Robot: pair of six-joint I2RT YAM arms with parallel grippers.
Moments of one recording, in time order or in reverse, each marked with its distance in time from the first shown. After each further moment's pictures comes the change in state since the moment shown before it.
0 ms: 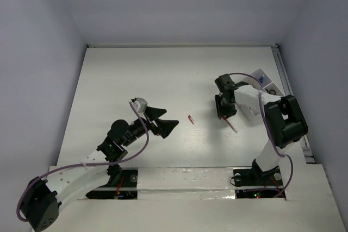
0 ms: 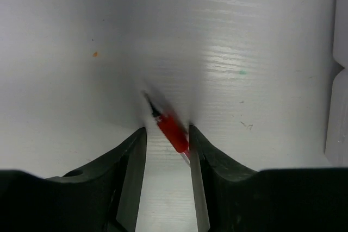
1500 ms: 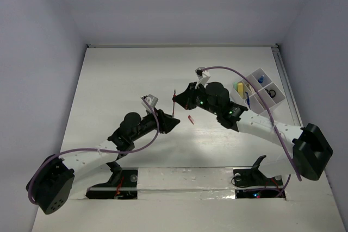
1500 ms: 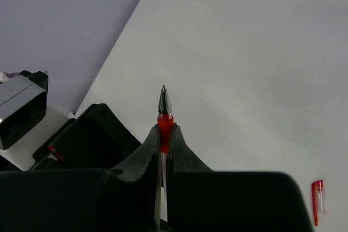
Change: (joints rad) left arm 0.020 0.284 0.034 0.047 0.049 -0.080; right arm 0.431 -0.378 -0.189 0.935 -0.175 0.335
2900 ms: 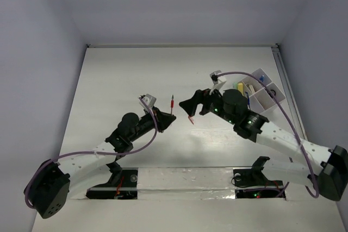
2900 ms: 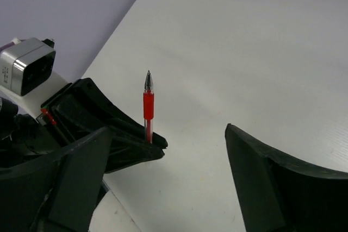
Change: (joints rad) left arm 0.002 -0.056 0.005 -0.034 -0.047 0.045; right arm 0.018 -0.249 -0.072 -0.156 0.069 -0.094
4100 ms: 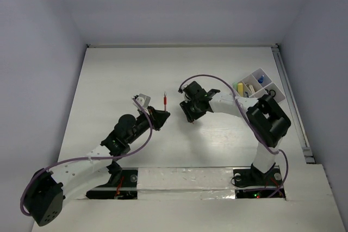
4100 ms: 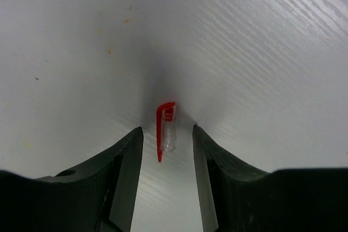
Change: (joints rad) left arm 0.000 -0.112 0.000 -0.110 -0.151 0.035; right arm -0.097 0.732 0.365 -0.558 -0.033 -0.380
